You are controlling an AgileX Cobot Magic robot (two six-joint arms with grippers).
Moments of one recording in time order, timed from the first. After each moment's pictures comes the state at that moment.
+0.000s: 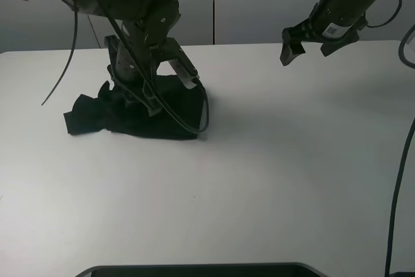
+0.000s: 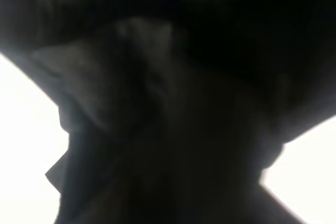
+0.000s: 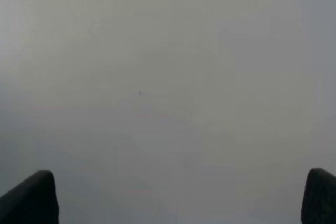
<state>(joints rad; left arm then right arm) -0.82 2.12 -1.51 0.49 1.18 -0.04 0.17 1.92 -1.35 0.12 0.76 -0.22</state>
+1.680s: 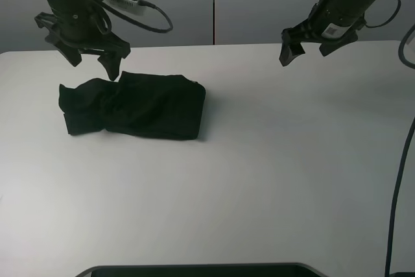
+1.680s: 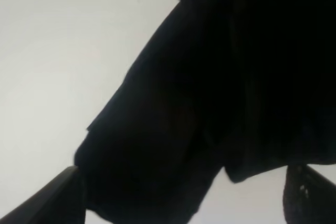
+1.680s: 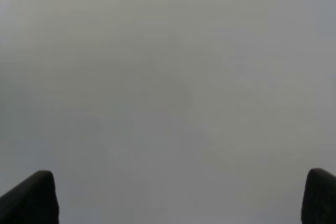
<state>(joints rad) -0.55 1.94 -1.51 0.16 1.11 -0.10 0.17 1.92 -1.35 0.13 0.76 -0.24</state>
